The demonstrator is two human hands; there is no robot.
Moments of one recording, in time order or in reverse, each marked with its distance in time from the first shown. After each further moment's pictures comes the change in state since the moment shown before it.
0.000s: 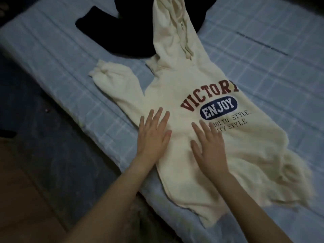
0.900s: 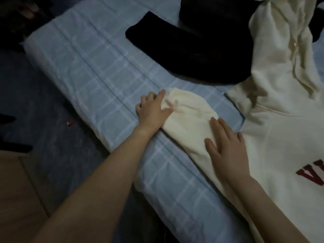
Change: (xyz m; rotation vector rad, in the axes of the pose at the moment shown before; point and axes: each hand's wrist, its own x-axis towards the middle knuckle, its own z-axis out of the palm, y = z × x) left_hand 0.227 -0.330 -0.012 -0.205 -0.019 -0.328; right_hand 0.229 -0.173 0.159 0.002 -0.025 0.037
